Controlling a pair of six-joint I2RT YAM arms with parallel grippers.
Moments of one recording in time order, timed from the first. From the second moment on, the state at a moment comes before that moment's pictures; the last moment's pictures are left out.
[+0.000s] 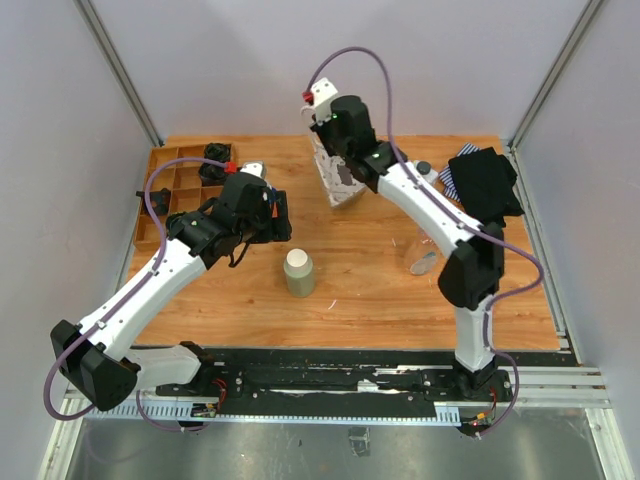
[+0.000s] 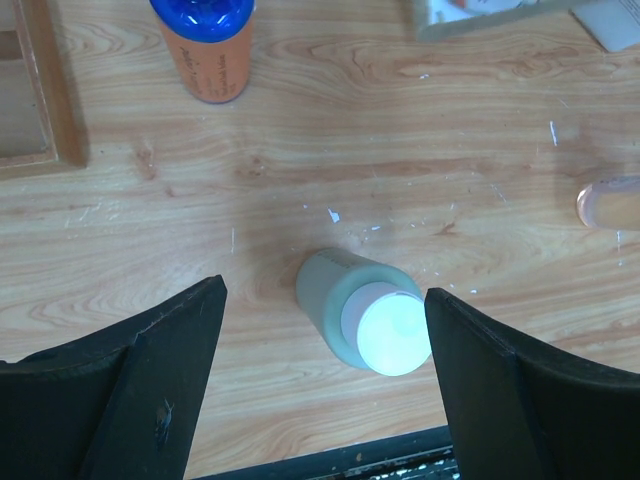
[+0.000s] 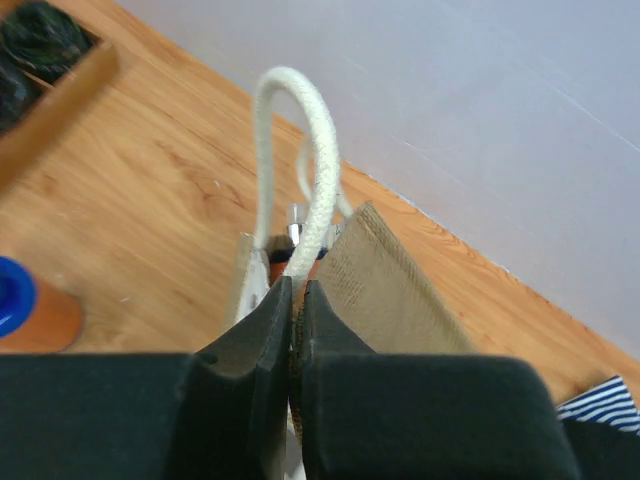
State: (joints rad) left arm -0.59 1.20 1.20 -0.73 -0.24 -0.51; right arm 0.66 2.06 2.04 -0.29 0.24 -0.27
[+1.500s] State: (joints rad) left arm -0.58 1.20 1.20 -0.66 -0.19 -0.55; right arm 0.60 1.28 0.96 -0.06 0.07 -0.05
